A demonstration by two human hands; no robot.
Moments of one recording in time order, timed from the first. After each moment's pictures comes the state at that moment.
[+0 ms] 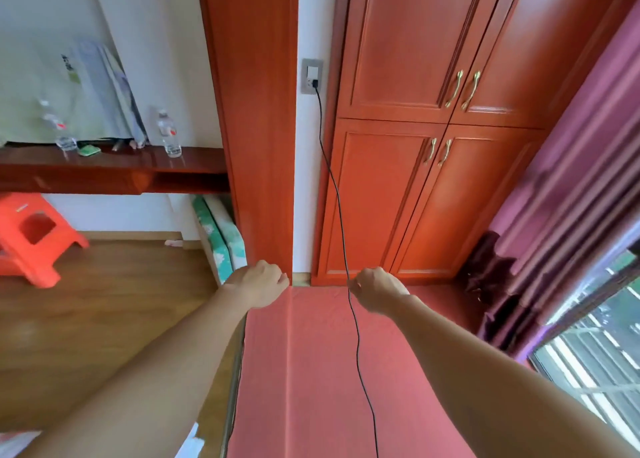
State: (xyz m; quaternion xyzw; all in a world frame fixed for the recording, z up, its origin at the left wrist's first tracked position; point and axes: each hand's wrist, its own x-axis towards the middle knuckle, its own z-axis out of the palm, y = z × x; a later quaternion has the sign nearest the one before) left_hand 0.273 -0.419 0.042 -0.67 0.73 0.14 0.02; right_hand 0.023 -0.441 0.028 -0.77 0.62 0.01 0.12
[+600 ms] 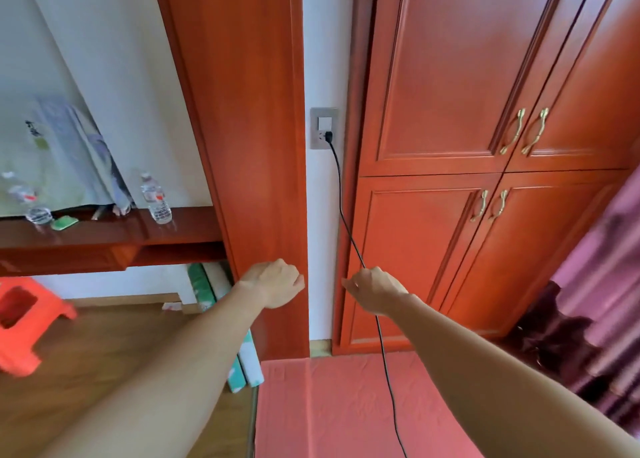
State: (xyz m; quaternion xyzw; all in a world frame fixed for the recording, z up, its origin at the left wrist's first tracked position) left_hand 0.325 -0.749 0.086 -0.63 0.78 0.03 0.04; right_hand 0.107 -0.767 0.057 -0.79 0.60 -0.01 0.12
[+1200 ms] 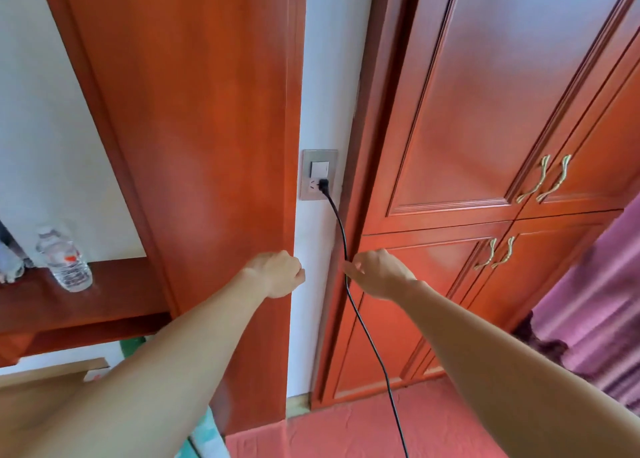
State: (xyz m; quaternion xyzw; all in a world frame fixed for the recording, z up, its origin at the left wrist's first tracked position) left_hand 0.359 -1.027 0.108 -0.54 0.84 0.02 0.07; right_hand 0.137 -1.000 0.113 -0.73 0.67 -0.07 0.08
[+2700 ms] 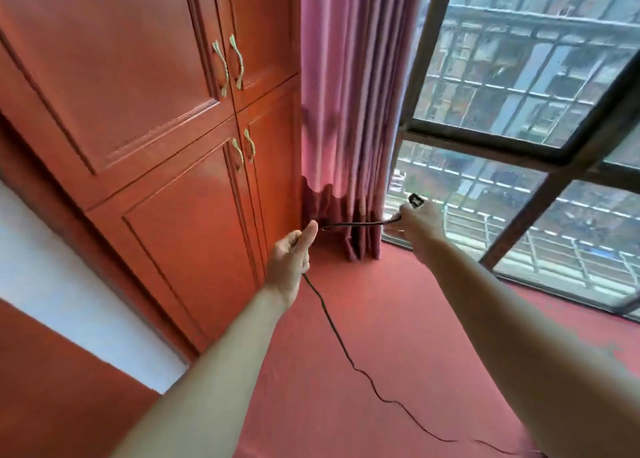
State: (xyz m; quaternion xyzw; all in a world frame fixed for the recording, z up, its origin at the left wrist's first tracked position) left_hand 0.084 -0.814 0.041 -0.22 0.57 0.77 -0.20; right_hand -0.082 -0.653 0.082 -0.02 0.78 -0.61 0.11
